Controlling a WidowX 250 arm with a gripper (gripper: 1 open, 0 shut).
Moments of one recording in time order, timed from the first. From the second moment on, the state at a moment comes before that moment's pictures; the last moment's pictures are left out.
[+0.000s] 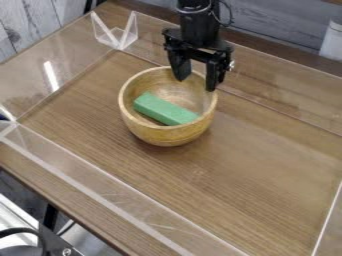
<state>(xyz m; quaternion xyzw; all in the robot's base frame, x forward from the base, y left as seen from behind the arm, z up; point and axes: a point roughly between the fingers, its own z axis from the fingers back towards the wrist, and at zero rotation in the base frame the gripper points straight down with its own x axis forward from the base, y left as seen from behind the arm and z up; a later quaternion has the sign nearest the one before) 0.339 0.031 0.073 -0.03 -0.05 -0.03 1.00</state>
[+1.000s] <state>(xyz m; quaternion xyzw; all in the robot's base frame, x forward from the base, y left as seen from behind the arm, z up) 0.347 0.040 0.065 -0.02 -0.05 -0.01 1.00</state>
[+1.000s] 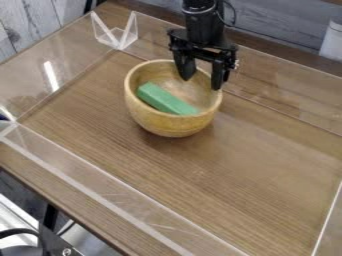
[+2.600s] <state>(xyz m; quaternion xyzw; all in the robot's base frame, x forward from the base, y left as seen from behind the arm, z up) 0.322 0.064 0.077 -0.03 -0.03 0.03 1.00</state>
